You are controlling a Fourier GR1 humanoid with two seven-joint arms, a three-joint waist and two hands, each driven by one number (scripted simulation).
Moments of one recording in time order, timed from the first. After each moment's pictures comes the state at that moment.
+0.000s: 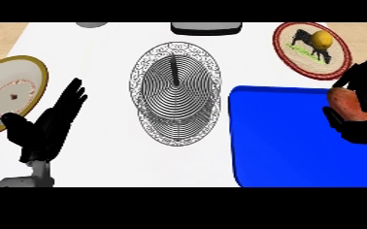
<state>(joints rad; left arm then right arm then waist) -0.03 0.30 -0.01 -1.58 0.19 0.01 0.18 -0.18 -0.70 -0.04 -1.81 0.21 0.10 -0.09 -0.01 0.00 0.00</state>
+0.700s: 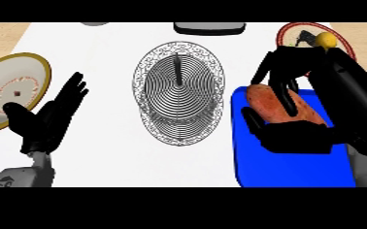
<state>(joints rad) -0.09 0.29 0.02 -1.54 0.18 -0.03 0.20 -0.55 -0.47 0.25 -2.02 0.31 0.17 0.50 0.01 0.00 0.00</state>
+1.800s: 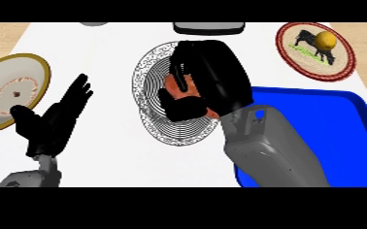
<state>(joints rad) -0.07 0.23 0.02 -1.60 0.12 -0.03 0.24 -0.76 -0.06 0.40 -1.62 0.67 0.12 0.59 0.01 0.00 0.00</state>
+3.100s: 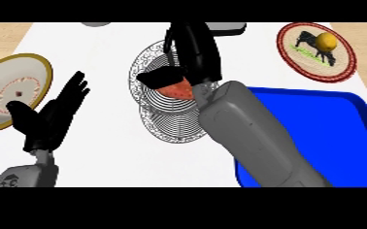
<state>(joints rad) -0.10 0.22 0.08 -1.53 0.11 -0.08 0.21 -0.92 0.00 0.39 -1.29 0.49 -0.38 0.45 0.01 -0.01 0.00</state>
